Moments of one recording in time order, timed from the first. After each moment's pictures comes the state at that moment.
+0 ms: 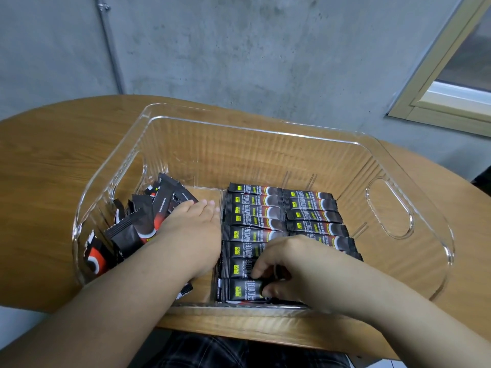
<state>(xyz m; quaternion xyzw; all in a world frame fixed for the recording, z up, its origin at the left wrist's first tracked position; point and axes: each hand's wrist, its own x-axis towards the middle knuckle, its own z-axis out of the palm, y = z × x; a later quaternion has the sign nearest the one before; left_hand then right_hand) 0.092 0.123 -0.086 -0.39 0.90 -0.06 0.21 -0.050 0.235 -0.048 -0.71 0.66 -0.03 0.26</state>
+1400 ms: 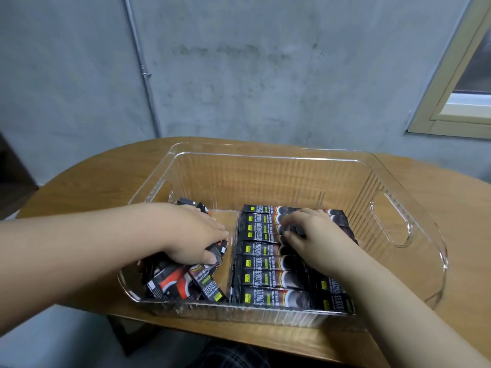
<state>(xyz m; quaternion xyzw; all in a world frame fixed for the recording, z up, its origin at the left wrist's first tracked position) 0.109 0.112 -0.019 -0.27 0.89 -0.07 0.36 -0.087 0.208 -0.072 -0.64 0.74 -0.19 0.07</state>
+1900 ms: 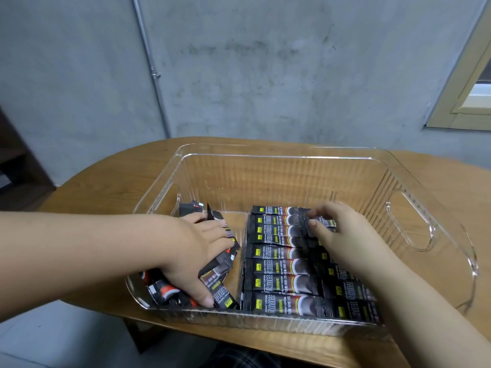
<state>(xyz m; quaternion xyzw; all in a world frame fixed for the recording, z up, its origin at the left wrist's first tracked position) 0.125 0.113 -0.029 -0.25 0.87 -0.08 0.42 -0.097 0.213 -0.065 -0.57 0.75 -0.31 0.11</state>
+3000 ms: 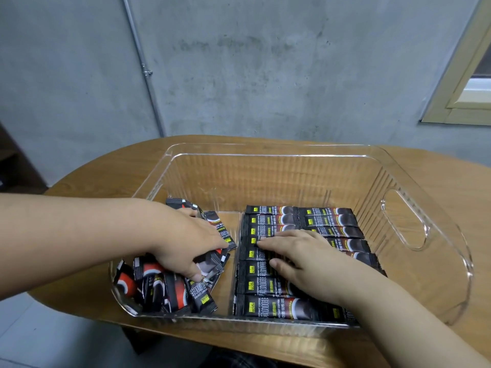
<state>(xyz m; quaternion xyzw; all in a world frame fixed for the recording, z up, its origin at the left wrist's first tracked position) 0.115 0.102 -0.017 -0.25 0.88 -0.04 0.41 -0.070 0.216 -0.067 -0.75 0.64 -0.08 0.15</state>
